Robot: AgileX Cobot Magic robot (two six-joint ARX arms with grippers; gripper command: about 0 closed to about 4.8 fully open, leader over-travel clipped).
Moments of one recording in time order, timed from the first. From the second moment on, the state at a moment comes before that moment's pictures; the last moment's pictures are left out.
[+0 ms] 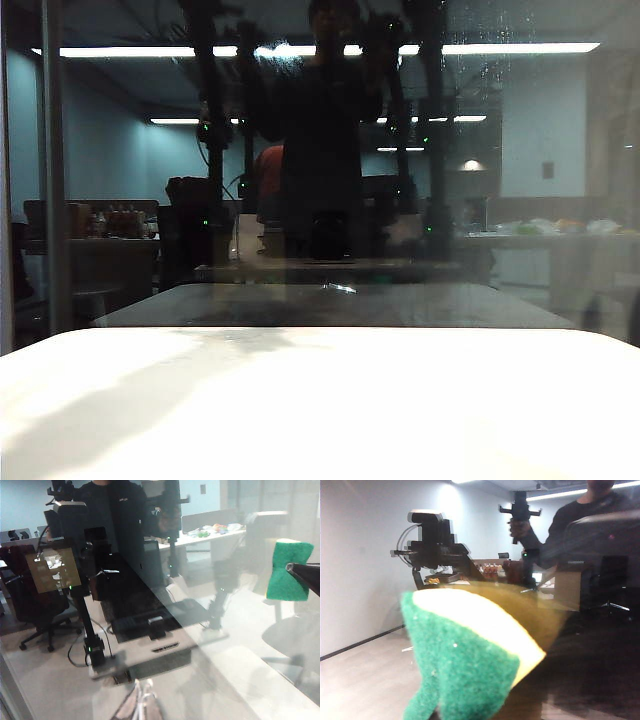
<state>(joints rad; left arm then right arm) -0.11 1.29 2.01 -0.62 0.25 0.14 0.28 2.16 2.65 -0.22 -0.25 0.10</state>
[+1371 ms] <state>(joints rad) -0.11 1.29 2.01 -0.59 0.25 0.14 -0.18 2.10 2.82 -0.67 -0.23 0.02</state>
